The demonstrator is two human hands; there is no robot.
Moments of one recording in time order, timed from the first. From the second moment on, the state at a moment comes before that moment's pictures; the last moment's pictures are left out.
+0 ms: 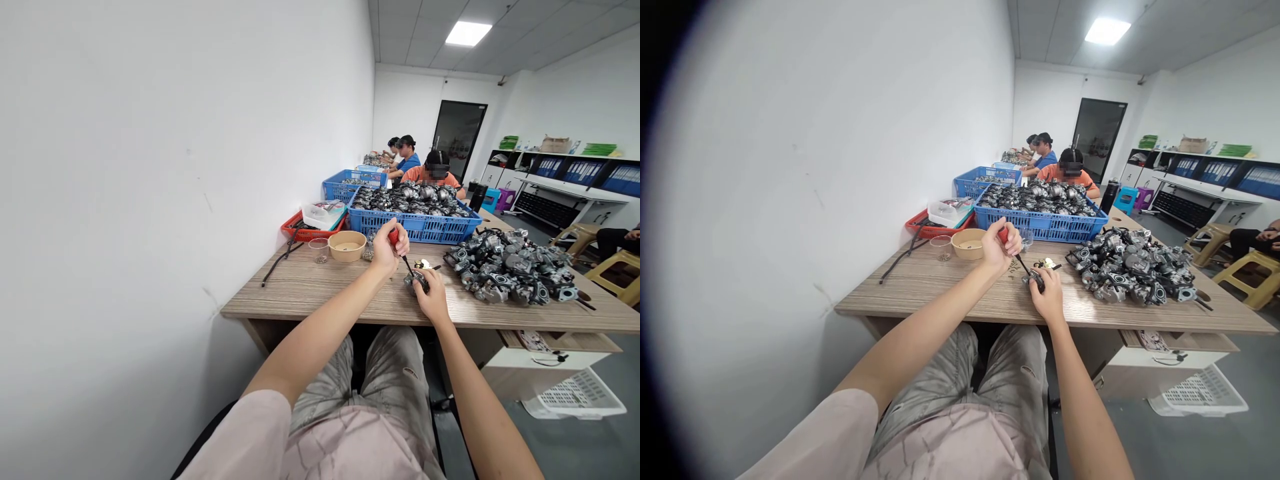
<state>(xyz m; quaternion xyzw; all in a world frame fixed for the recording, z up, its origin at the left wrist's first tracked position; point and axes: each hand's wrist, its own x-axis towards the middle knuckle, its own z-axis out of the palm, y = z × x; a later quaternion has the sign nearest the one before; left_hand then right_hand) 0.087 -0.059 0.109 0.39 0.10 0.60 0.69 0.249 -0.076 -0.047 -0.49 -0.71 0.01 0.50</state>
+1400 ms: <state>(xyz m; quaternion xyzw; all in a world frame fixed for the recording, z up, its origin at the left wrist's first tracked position) 0.094 -0.060 0.110 0.47 0.10 0.57 0.67 0.251 -0.075 -0.049 -0.48 -0.72 0.02 0.50</state>
